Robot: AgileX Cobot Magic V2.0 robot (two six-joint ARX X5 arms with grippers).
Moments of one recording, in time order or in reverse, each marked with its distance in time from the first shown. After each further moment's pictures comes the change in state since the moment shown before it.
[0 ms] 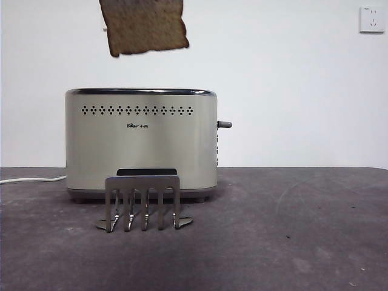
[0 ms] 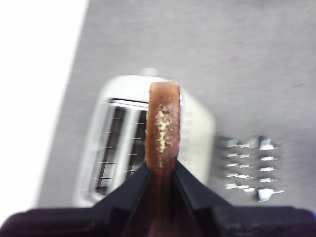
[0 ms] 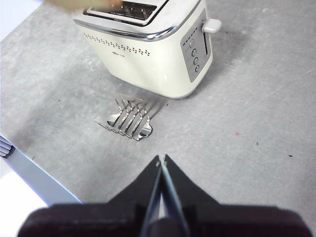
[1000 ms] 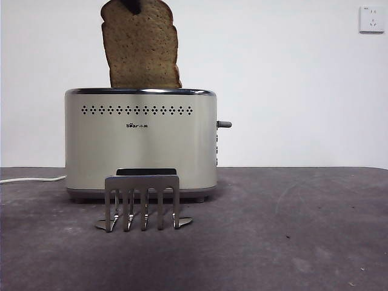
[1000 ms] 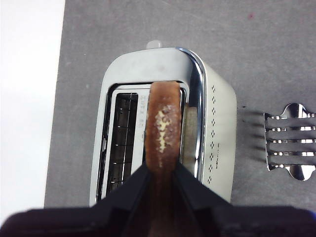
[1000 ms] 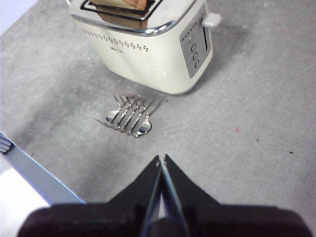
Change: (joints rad) left arm 0.135 0.147 0.001 0.053 0.090 0.209; right arm 0.000 0.024 0.000 -0.005 0.000 -0.008
